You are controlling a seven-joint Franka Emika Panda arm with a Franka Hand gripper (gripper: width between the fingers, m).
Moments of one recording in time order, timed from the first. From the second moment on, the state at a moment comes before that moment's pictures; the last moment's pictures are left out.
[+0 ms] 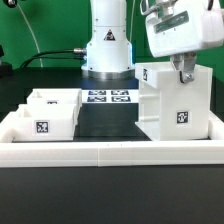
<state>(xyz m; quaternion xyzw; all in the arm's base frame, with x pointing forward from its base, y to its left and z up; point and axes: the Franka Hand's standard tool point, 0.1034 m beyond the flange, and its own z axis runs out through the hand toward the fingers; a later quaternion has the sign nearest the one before) 0.583 0.090 0.105 -0.76 0.64 -0.04 0.12</state>
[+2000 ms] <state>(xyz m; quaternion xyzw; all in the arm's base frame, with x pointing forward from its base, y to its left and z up) 0.646 0.097 0.102 -0.73 0.68 0.01 0.12</state>
